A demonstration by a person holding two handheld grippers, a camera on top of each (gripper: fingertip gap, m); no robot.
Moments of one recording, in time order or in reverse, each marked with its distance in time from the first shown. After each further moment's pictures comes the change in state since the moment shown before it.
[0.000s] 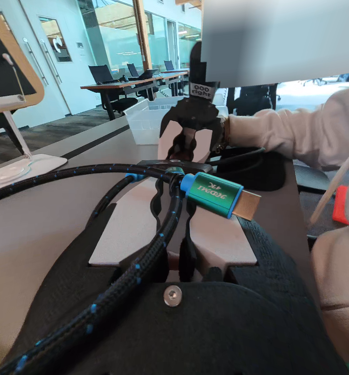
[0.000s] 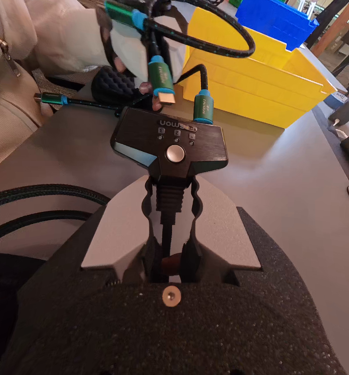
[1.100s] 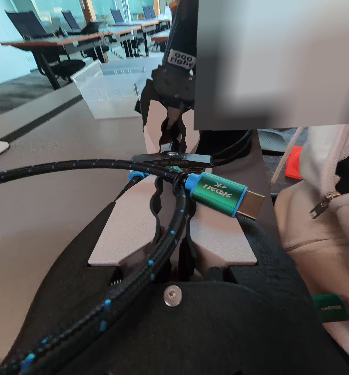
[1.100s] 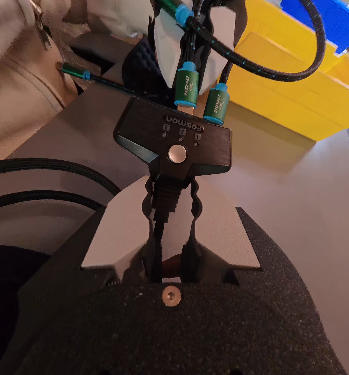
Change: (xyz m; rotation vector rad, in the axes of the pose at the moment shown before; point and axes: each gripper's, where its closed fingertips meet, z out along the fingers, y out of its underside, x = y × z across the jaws) left arm 0.023 0.022 -0.010 -0.176 0.218 0.006; right arm -0.034 0.003 0.018 -0.071 -0.091 -0.118
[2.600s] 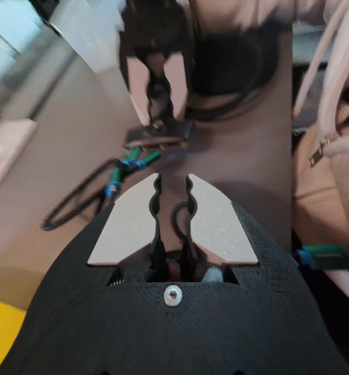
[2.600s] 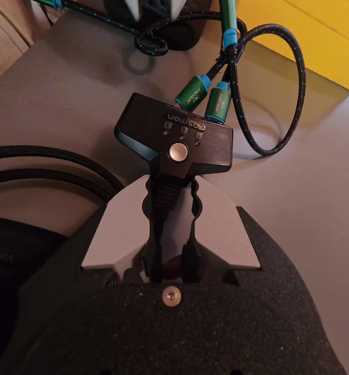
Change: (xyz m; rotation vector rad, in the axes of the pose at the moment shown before) left arm 0.012 0.030 -0.018 -0.299 -0.144 0.238; right arm 0.002 0.046 0.000 -0.175 -0.026 0.042
